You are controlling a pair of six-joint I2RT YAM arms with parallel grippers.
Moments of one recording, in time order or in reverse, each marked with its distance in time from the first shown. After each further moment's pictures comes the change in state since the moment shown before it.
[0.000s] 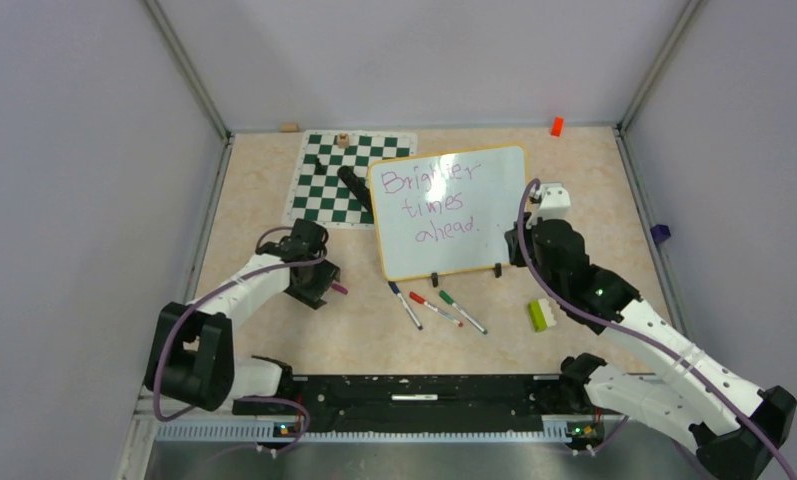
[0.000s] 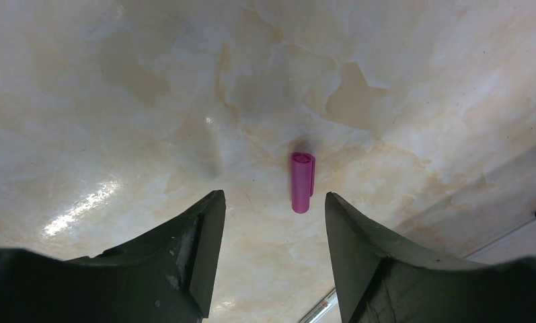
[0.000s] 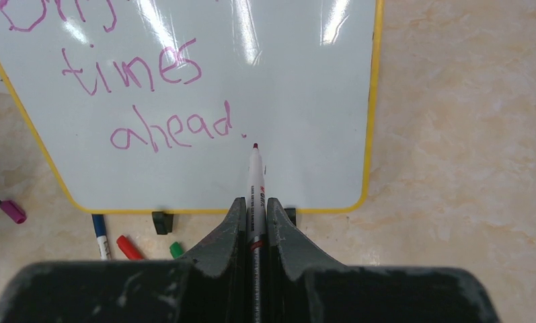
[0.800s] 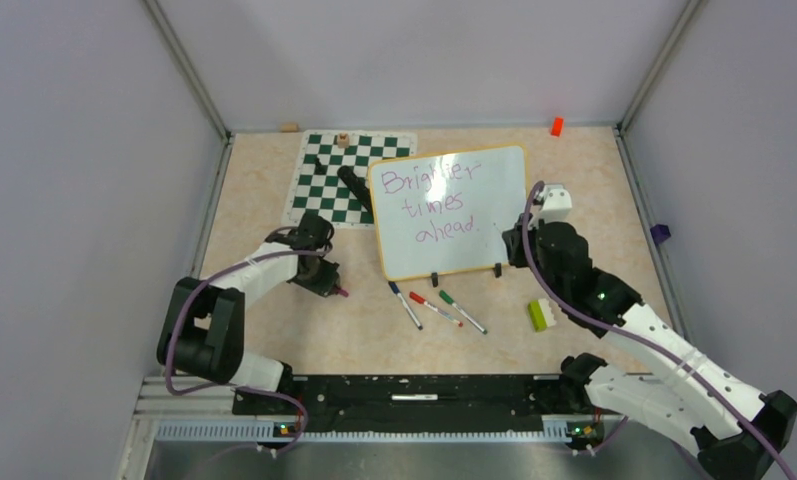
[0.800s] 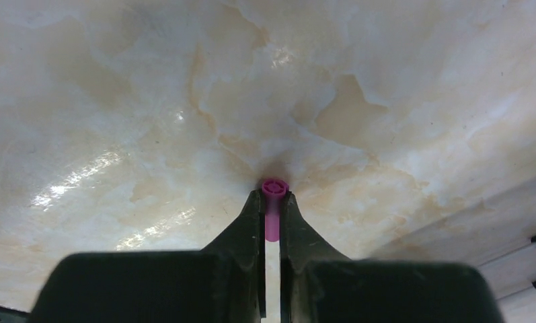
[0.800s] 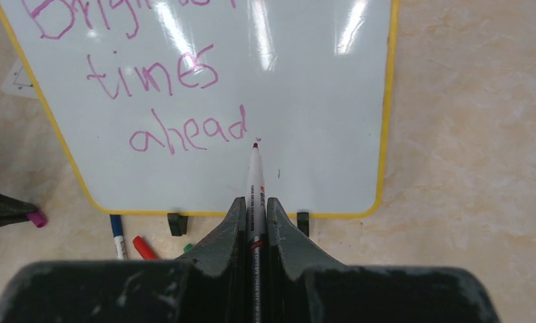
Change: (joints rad) left arm -0.002 0.169 0.082 -0.008 0.018 -0.074; right arm 0.000 -0.024 -0.019 0.031 -0.007 0.013
